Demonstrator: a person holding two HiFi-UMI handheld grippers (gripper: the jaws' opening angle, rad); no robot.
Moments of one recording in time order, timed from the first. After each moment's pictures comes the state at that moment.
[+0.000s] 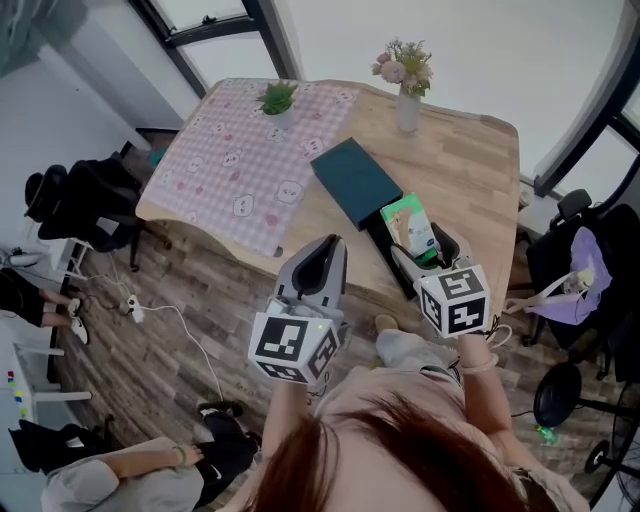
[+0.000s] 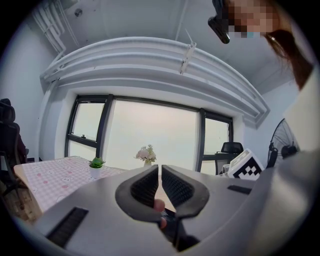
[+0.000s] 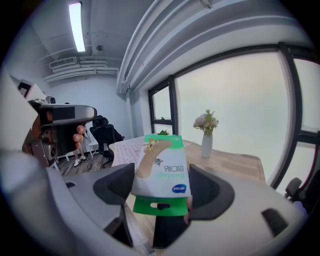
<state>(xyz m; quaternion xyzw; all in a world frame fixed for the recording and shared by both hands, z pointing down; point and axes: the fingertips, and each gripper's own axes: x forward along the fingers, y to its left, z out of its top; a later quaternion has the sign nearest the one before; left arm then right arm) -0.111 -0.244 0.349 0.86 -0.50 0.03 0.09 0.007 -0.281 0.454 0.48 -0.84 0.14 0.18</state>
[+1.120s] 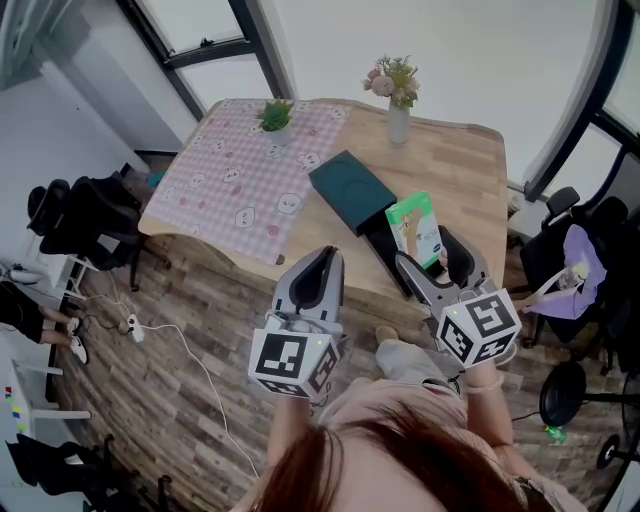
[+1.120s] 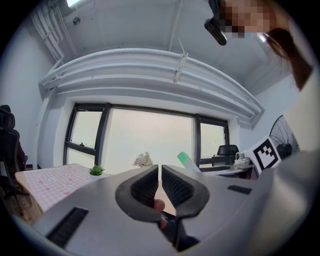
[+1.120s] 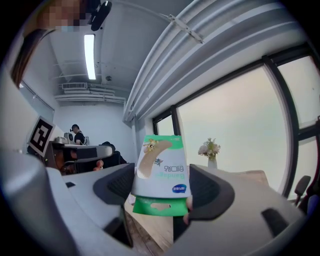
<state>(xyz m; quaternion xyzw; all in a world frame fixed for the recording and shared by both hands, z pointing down) -0.119 -0.195 0.321 0.87 -0.49 0.01 0.05 0.007 -0.213 0.359 0.48 -0.87 0.08 0.03</state>
